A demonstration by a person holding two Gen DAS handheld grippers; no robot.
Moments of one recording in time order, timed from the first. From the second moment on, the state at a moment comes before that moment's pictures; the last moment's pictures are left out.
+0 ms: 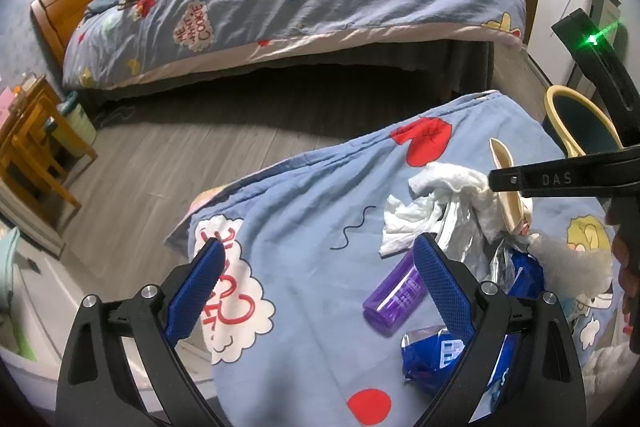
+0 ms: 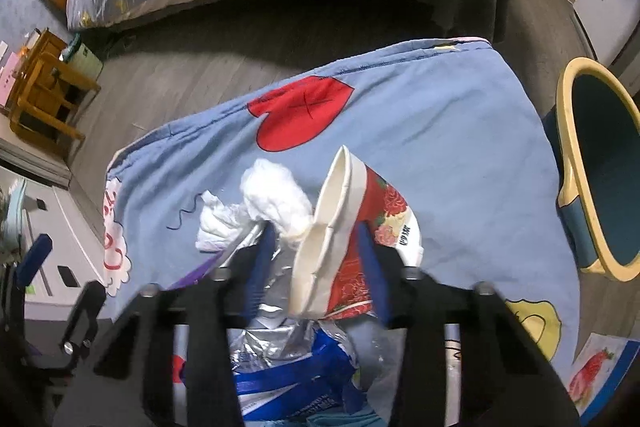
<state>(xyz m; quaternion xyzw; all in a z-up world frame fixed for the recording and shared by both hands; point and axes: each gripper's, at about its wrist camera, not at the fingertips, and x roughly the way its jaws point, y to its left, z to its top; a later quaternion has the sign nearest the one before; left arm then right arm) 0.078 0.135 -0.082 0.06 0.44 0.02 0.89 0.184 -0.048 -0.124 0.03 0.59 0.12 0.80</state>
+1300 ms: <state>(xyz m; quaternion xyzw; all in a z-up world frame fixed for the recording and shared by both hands) 0.104 0.073 -0.171 0.14 0.56 -0.07 0.81 0.192 -0.109 -0.106 0.01 0.57 0.11 0.81</state>
